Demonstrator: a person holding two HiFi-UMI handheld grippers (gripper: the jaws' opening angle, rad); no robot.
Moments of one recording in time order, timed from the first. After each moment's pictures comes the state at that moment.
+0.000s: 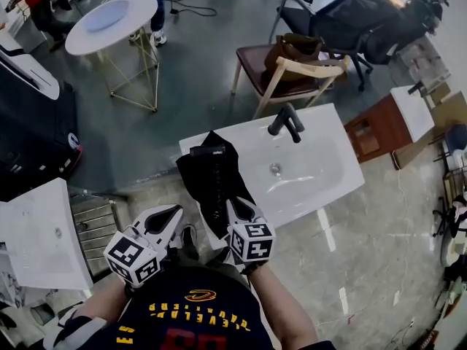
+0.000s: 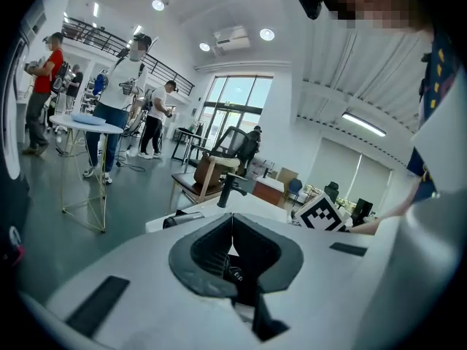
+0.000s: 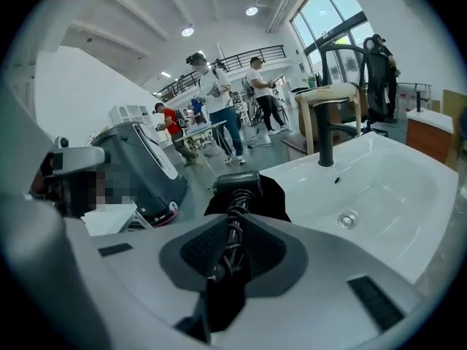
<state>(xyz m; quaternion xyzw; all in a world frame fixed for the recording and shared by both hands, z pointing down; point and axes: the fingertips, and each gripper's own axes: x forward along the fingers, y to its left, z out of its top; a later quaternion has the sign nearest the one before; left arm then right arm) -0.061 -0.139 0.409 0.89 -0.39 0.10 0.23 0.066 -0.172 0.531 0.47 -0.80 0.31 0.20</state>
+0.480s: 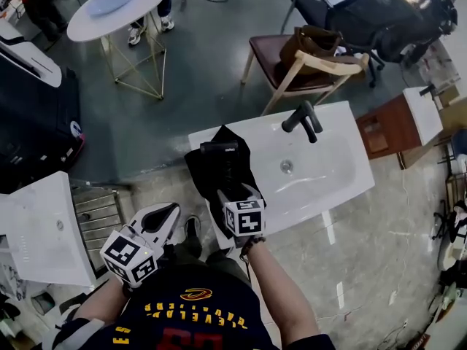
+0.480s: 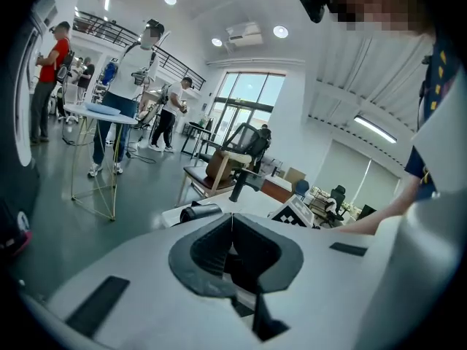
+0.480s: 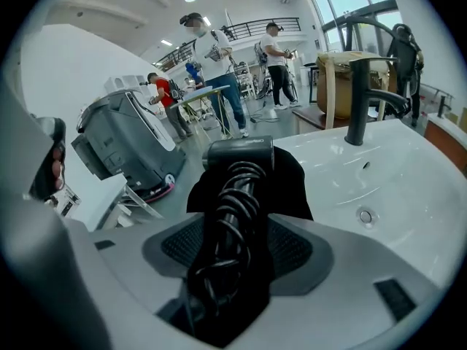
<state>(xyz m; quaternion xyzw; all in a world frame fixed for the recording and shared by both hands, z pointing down) -0.099 -0.149 0.434 0.87 -0.41 0.10 0.26 0.027 -0.208 0.608 0.43 -0.78 0.34 0.31</state>
